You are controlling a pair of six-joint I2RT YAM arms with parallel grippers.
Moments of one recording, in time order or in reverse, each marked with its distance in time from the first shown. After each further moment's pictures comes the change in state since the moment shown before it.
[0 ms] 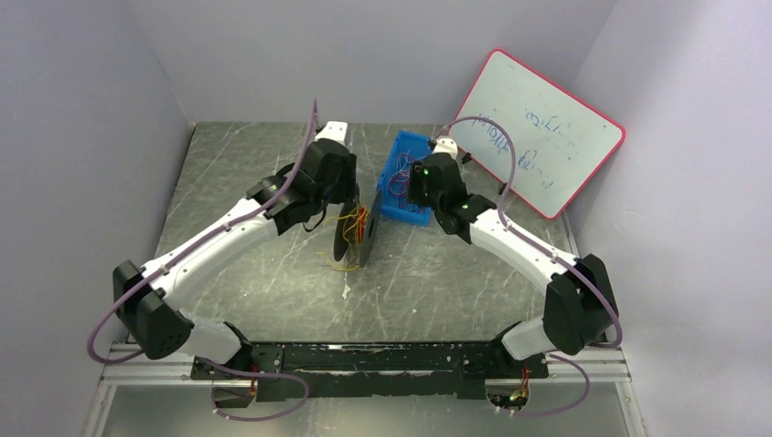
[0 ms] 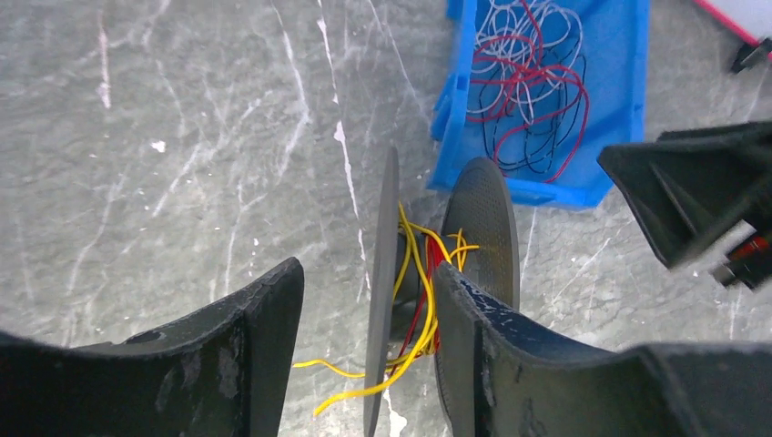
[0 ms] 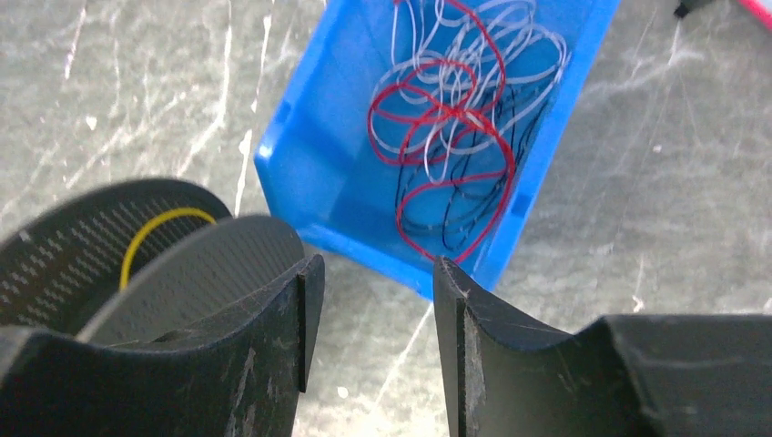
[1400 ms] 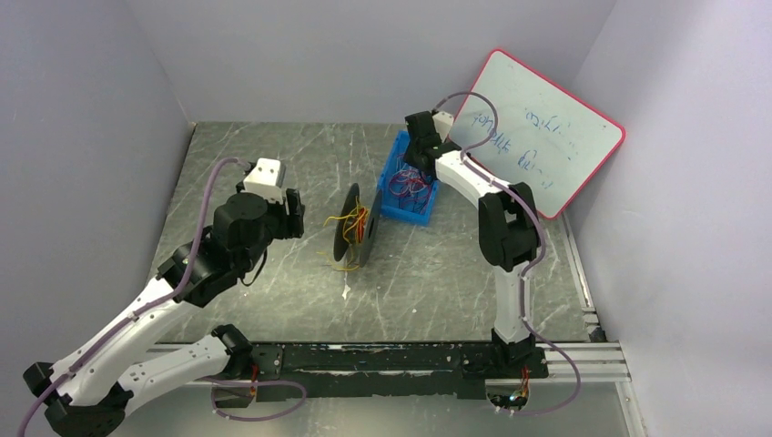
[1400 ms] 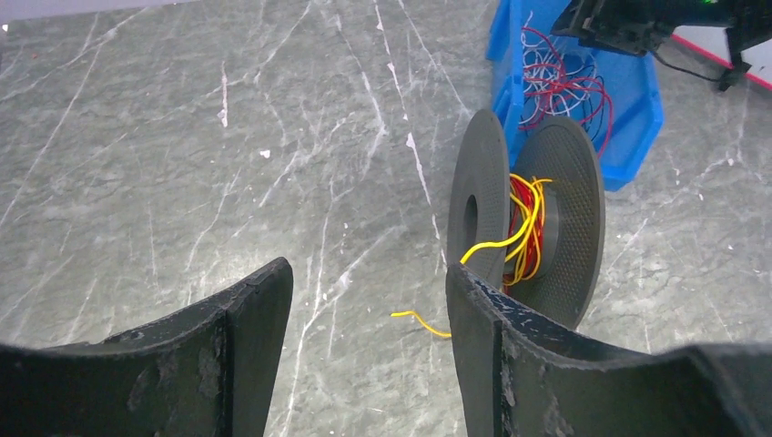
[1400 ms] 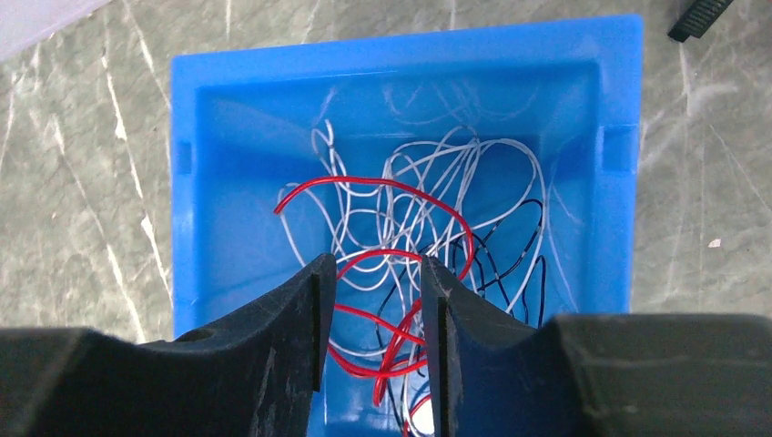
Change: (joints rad) left arm 0.002 -0.617 -0.372 0.026 -0.080 0.158; right arm -0.161 0.677 0.667 -0.186 0.077 0.244
